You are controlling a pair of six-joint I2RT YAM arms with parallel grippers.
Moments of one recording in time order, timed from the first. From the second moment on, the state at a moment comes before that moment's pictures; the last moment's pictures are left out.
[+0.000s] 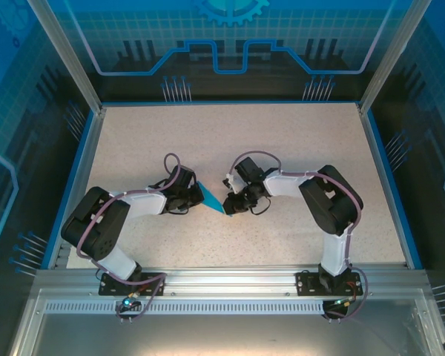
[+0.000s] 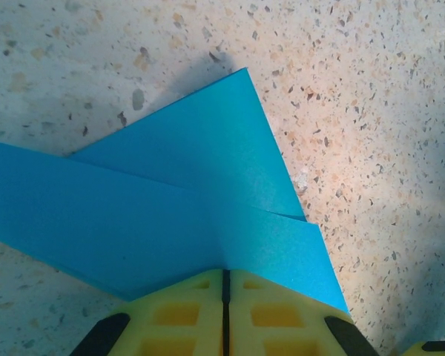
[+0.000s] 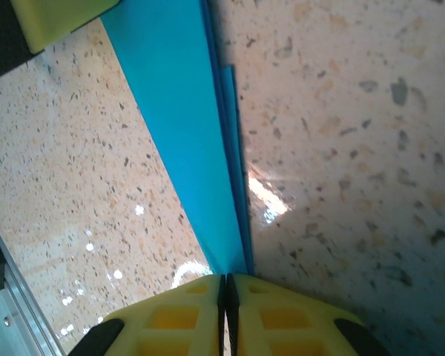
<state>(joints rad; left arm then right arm) -0.45 1.60 0.67 -0.03 0.10 -0.85 0.64 1.91 1.05 -0.37 -0.58 0.30</state>
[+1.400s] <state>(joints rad) -0.45 1.61 0.67 -0.04 0.09 -0.85 0.69 1.92 1.14 -0.48 -0.55 0.28</state>
